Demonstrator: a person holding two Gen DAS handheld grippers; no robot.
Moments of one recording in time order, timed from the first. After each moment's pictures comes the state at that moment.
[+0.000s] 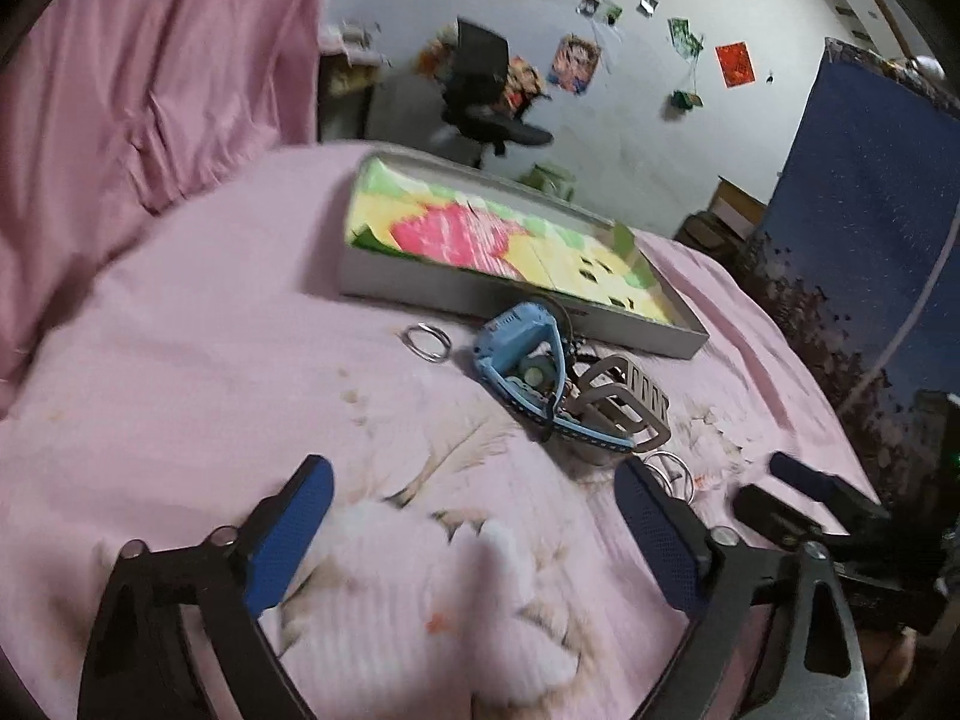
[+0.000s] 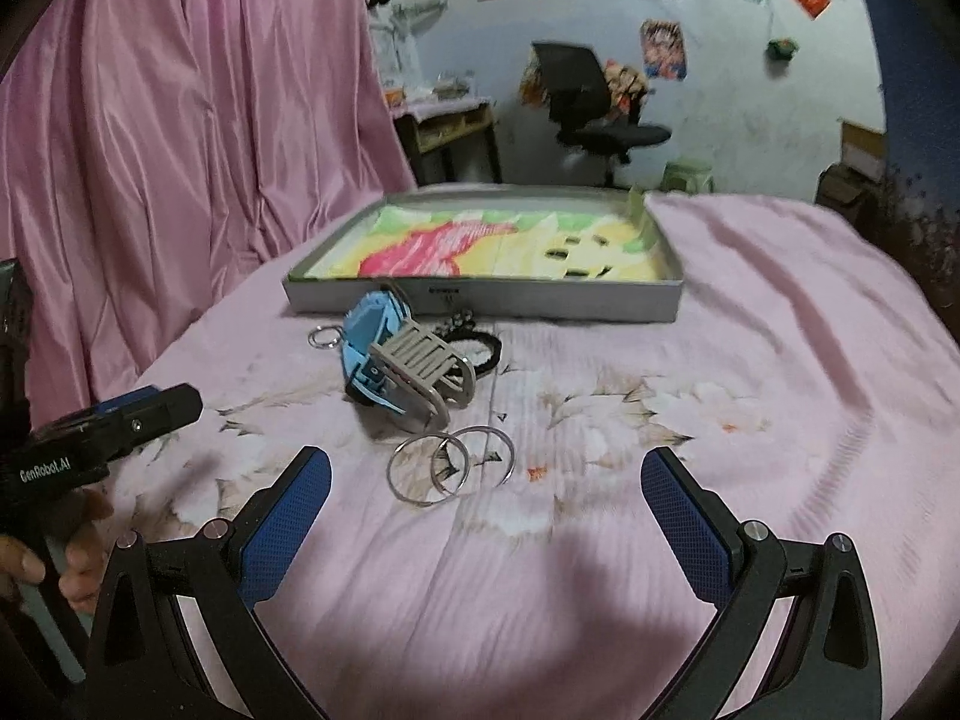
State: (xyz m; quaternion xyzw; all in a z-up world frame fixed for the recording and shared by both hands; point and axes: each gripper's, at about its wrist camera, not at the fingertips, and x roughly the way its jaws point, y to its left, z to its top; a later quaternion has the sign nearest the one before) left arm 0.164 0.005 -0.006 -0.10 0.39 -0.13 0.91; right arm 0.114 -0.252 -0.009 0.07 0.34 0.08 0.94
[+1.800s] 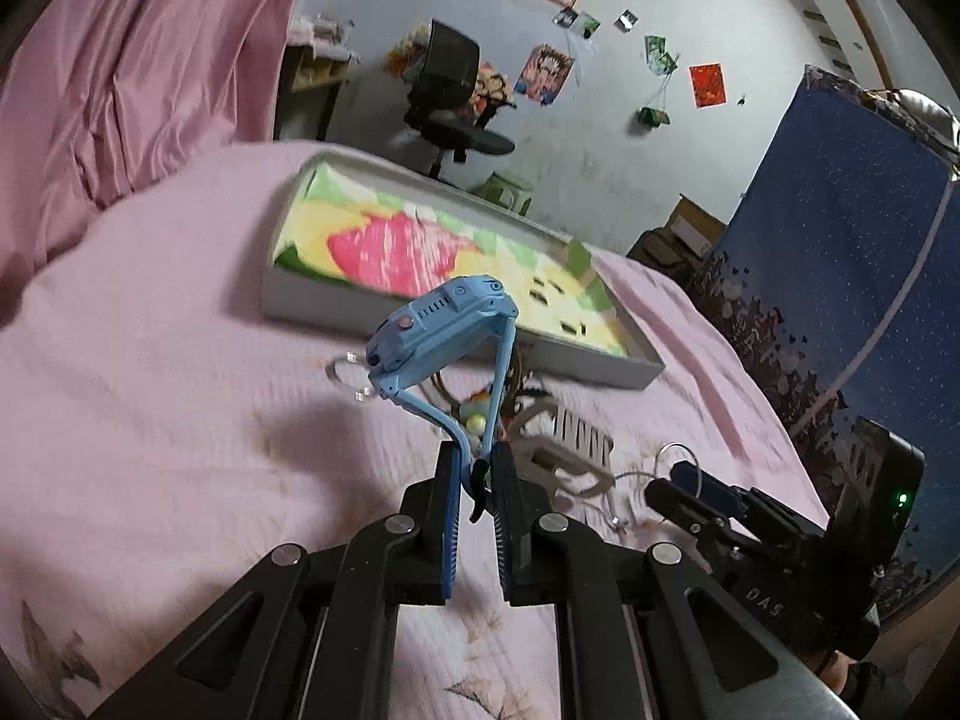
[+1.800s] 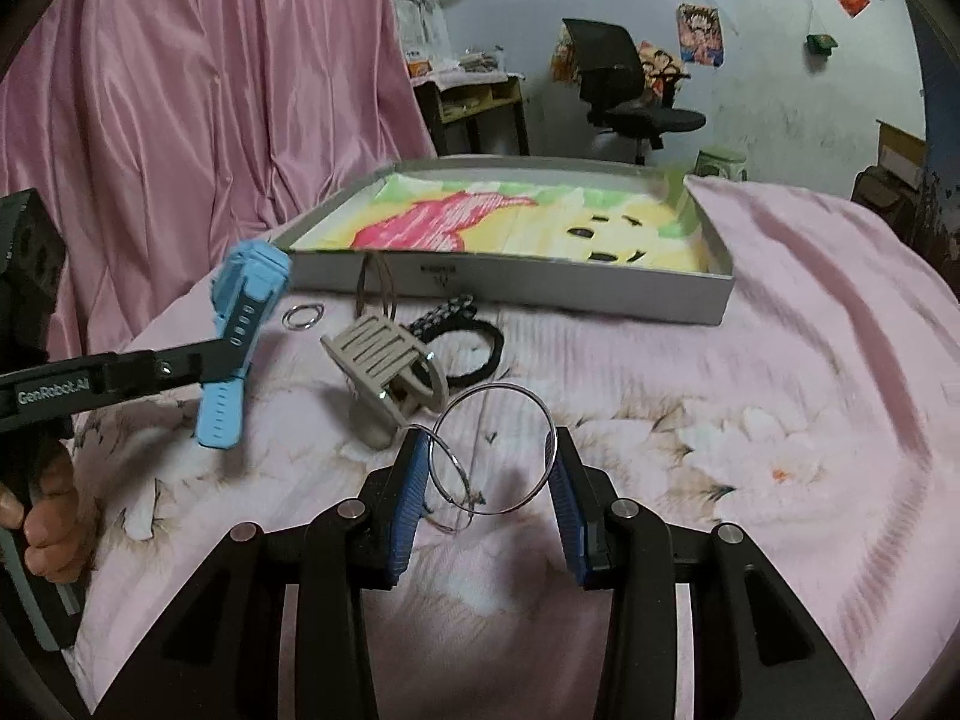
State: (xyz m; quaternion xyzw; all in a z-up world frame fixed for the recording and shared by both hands) left arm 0.188 -0.008 0.003 -0.13 0.36 -0.18 0.91; right arm 0.154 -0.251 -0.032 0.05 0.35 0.11 0.93
